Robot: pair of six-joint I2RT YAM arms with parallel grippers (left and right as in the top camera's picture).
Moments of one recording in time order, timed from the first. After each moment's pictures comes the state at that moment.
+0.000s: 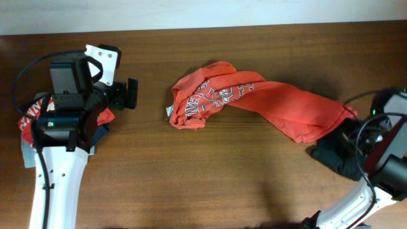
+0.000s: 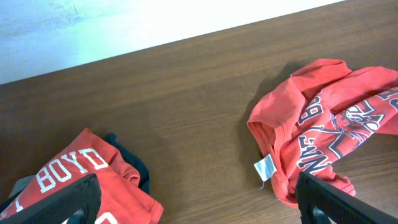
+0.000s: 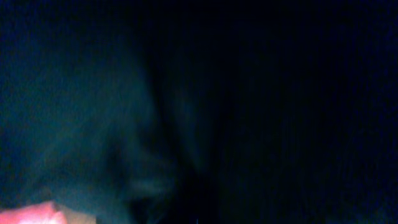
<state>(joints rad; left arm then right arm) -0.02 1.31 1.37 -0.74 0.10 0.19 -0.65 2.07 1.36 -1.21 -0.04 0.53</state>
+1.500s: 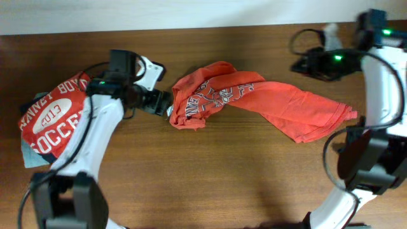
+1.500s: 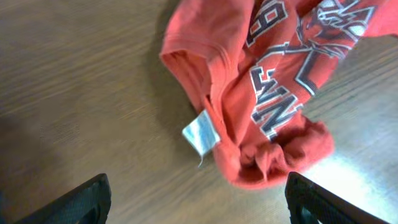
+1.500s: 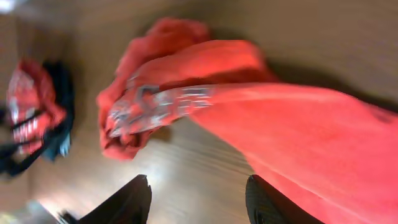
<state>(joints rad) -0.14 1.74 1.38 -0.76 0.27 0.26 -0.21 1.98 1.98 -1.32 -0.65 -0.13</state>
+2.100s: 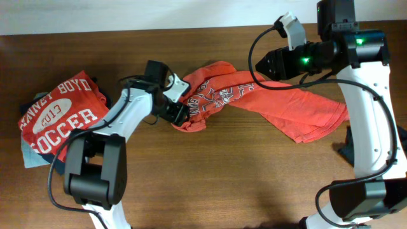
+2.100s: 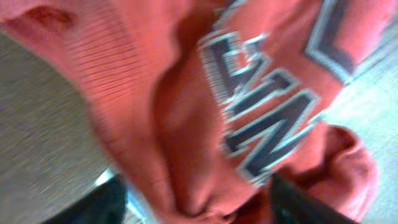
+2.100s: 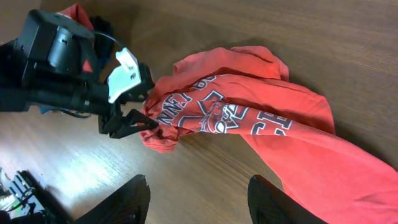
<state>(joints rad) -0.27 1.98 1.38 -0.71 0.31 0.28 0.04 1.77 1.98 -1.27 -0.57 -0.22</state>
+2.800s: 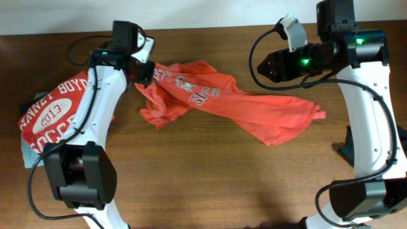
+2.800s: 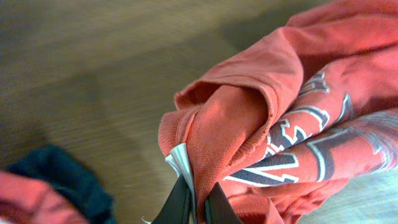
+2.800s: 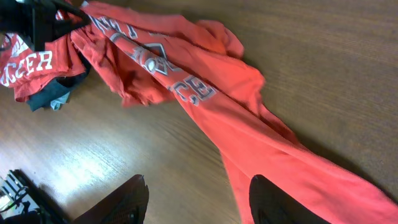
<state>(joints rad) -0.13 1.95 1.75 -0.85 -0.04 0.18 0.04 1.77 1.98 -1.30 -0.54 -0.22</state>
